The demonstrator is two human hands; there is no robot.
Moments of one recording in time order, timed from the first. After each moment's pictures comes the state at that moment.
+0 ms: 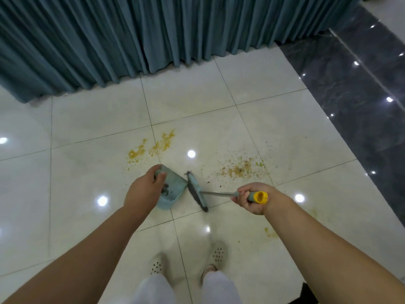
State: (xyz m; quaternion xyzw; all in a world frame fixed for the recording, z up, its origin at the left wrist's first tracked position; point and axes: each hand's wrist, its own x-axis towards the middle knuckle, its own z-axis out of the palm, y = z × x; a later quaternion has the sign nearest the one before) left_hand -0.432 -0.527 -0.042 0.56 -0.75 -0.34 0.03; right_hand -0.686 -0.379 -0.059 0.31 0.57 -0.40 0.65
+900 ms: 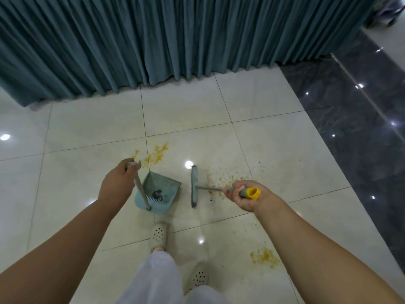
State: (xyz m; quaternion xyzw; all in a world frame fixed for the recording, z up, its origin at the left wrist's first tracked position) left_hand -0.505 -0.574 -0.014 0.63 -0.65 -0.40 0.16; right_hand -0.790 -0.422 -0.025 0.34 0.49 -0.52 0.62
